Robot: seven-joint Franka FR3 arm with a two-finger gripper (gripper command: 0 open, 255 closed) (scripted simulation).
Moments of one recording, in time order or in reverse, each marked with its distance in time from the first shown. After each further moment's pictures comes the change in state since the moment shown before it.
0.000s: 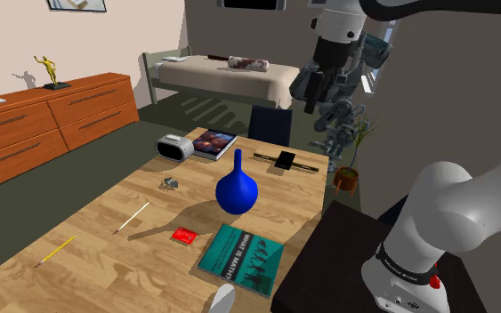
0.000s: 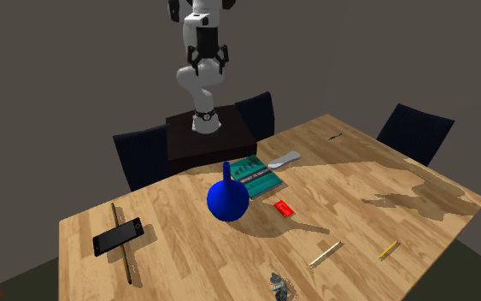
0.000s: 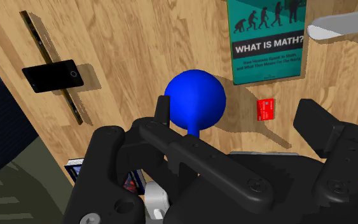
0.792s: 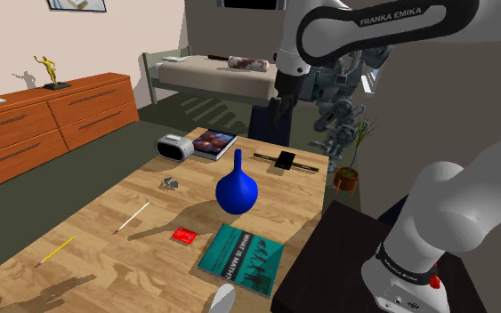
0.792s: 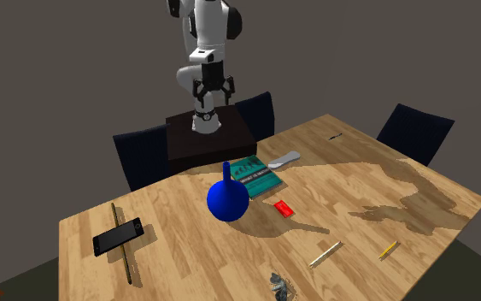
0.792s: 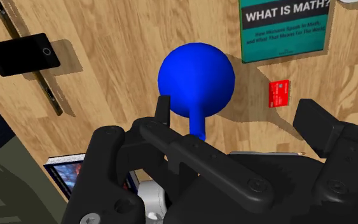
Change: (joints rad) arm 0.000 0.284 -0.025 -0.020 0.011 0.311 -0.008
